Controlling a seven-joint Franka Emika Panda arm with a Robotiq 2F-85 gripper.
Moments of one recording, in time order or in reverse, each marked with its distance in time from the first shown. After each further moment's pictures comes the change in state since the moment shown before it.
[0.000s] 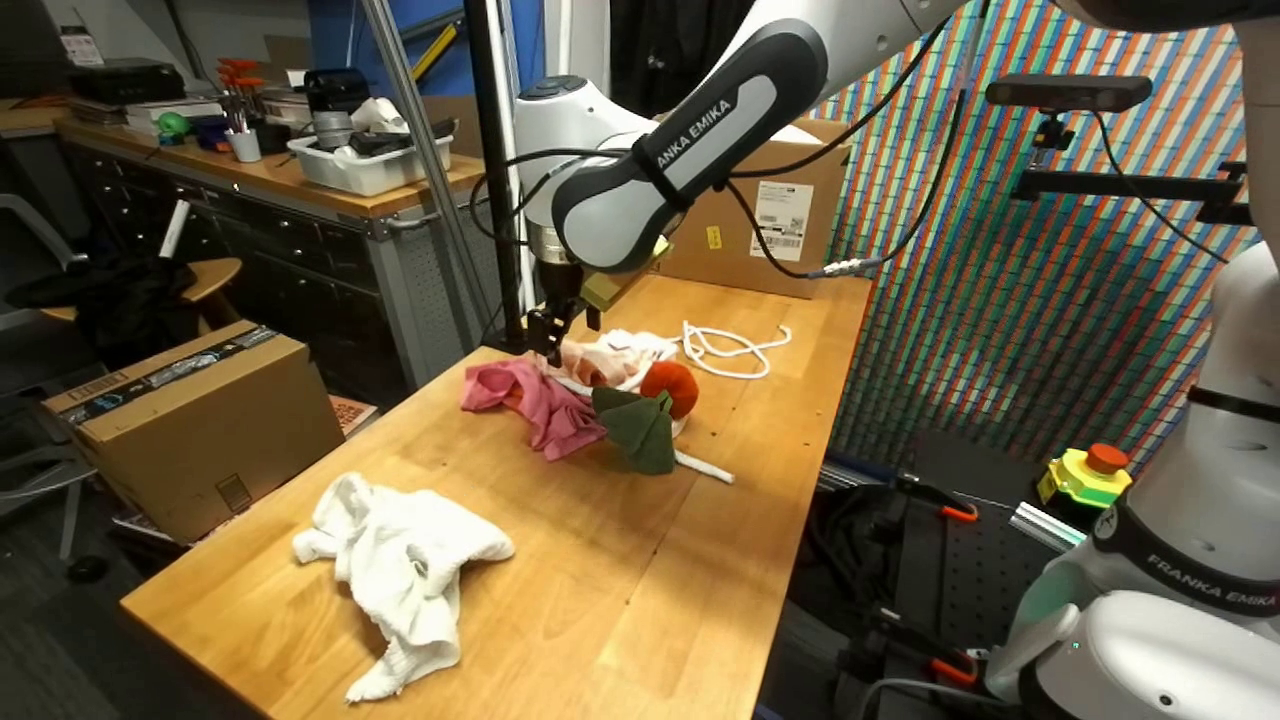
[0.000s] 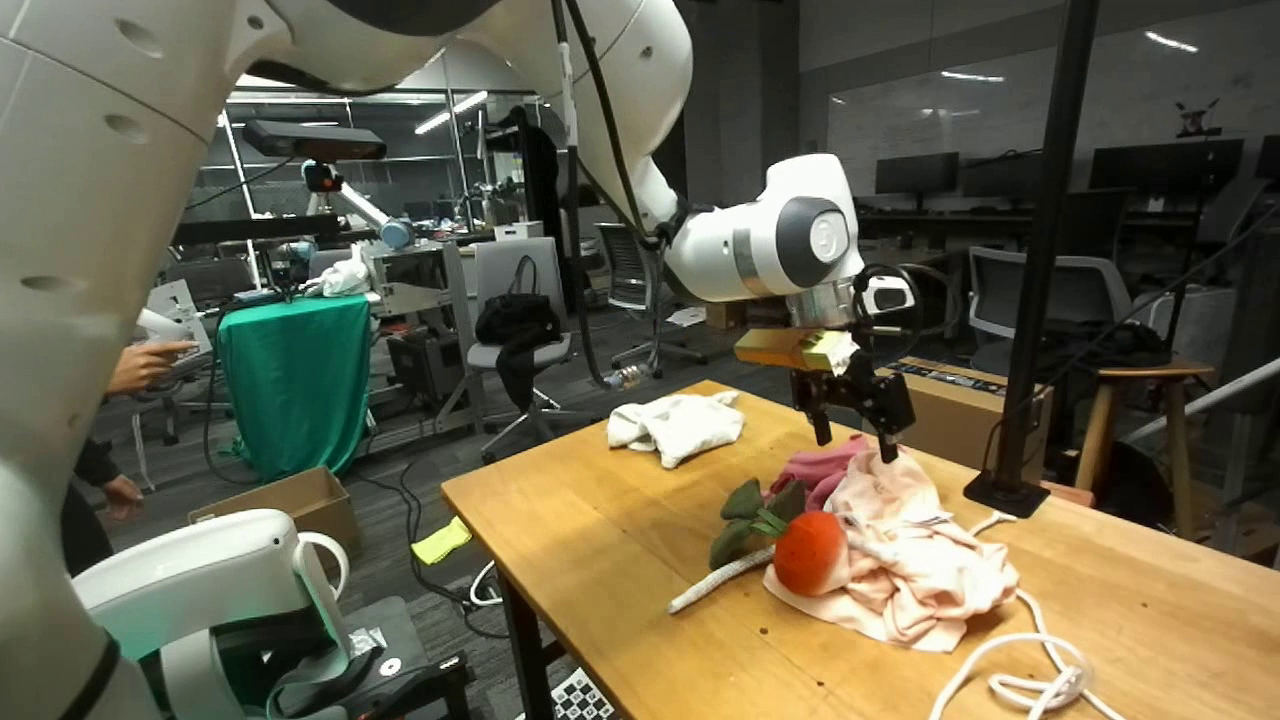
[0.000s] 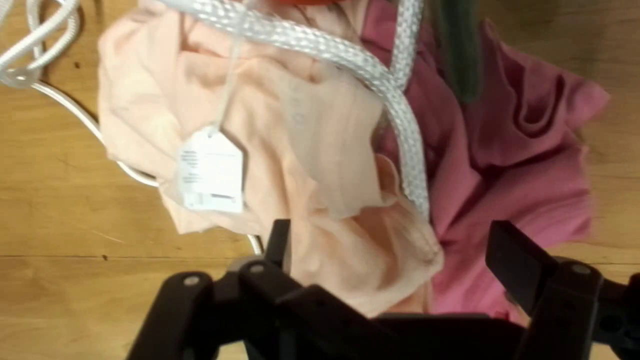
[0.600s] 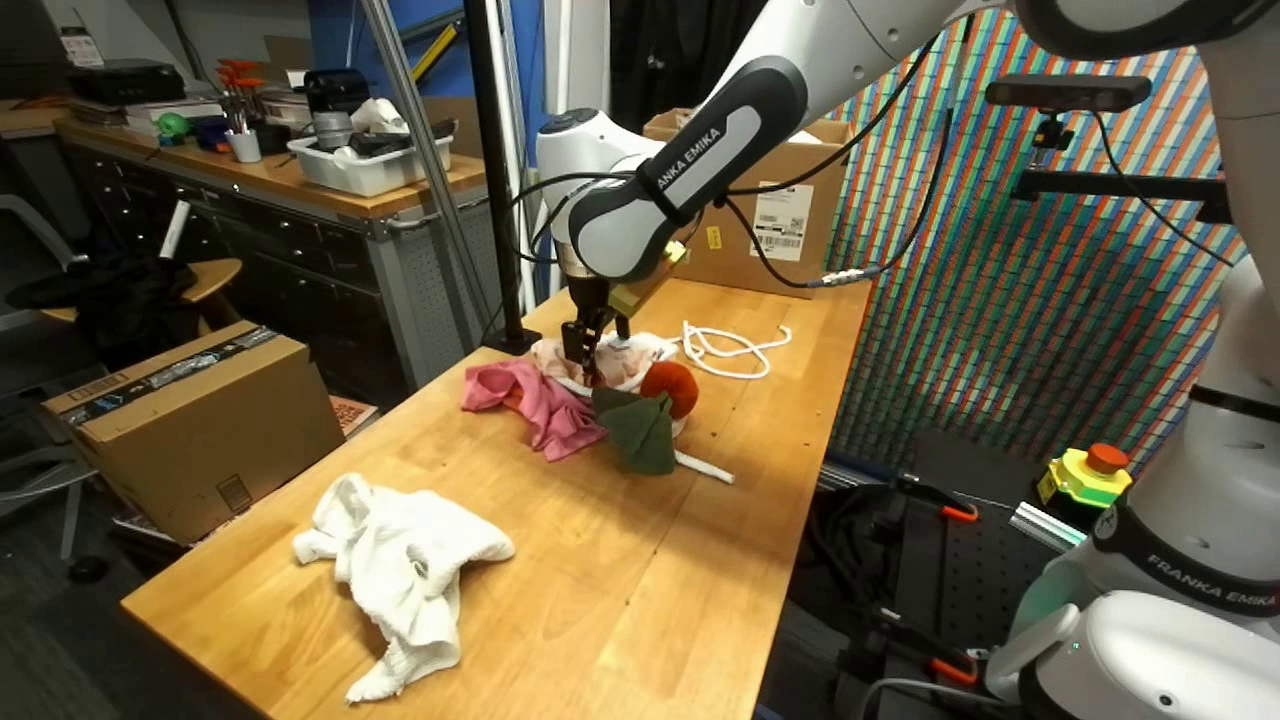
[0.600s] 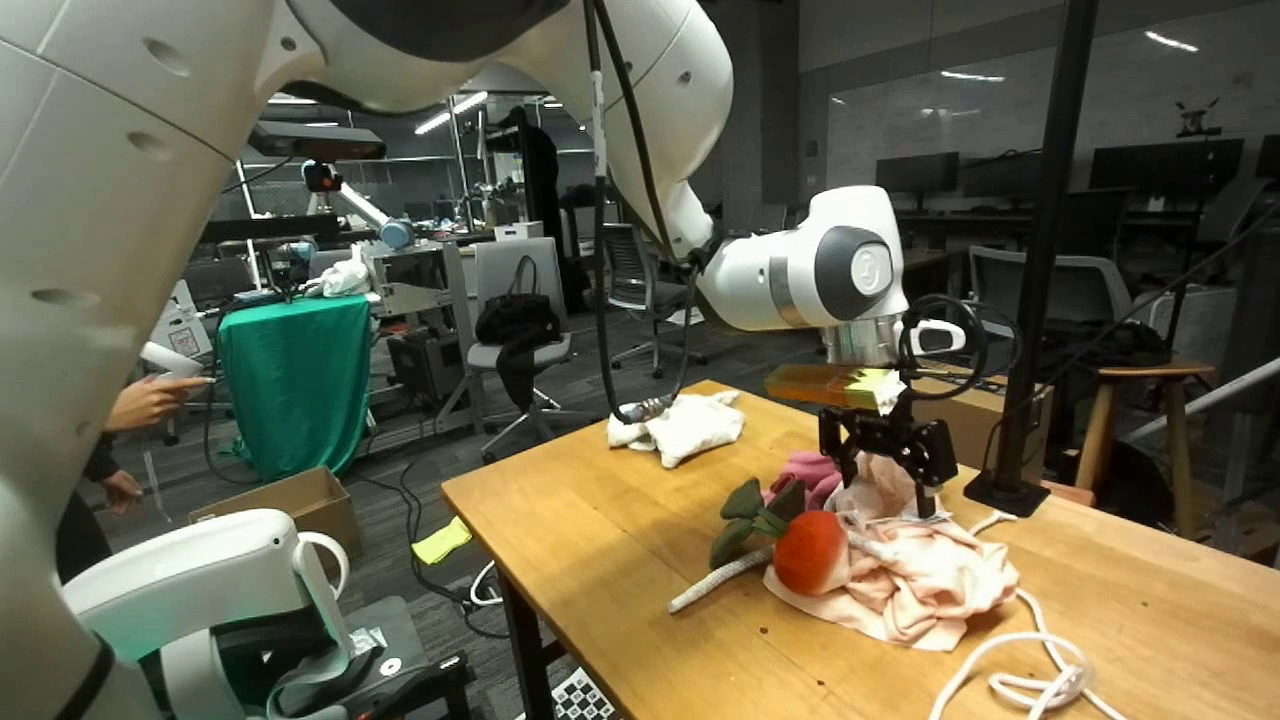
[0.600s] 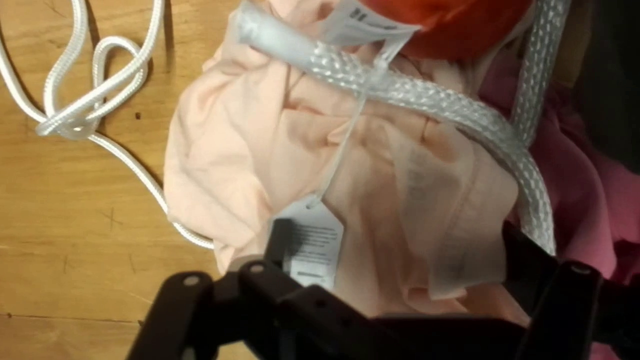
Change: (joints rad) arm -0.063 0.063 -0.008 0.024 -0.003 -0.057 -0.073
